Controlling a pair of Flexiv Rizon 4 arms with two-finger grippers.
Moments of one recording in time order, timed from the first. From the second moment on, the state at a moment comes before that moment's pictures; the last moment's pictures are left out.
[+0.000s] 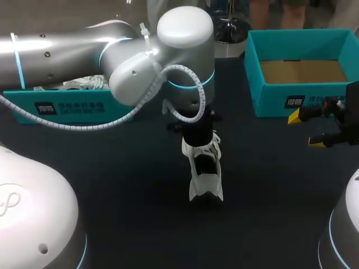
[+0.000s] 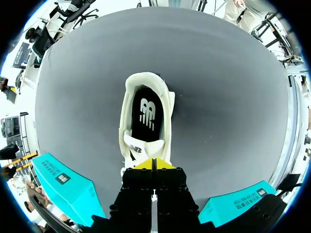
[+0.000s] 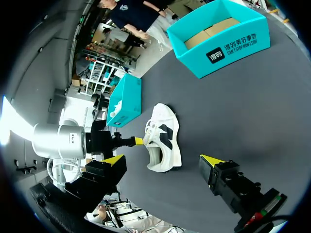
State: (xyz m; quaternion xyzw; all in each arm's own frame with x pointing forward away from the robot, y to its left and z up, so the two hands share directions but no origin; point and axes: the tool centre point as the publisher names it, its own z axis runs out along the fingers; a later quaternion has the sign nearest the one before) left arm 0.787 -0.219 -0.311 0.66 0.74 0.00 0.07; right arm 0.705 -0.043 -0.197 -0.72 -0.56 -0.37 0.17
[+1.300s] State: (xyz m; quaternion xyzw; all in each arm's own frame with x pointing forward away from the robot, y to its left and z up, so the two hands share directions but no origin) left arm 0.746 -0.236 -0.287 0.25 0.97 0.03 0.04; right arm 0.705 -0.043 -0.197 -0.72 -0.56 -0.37 0.17
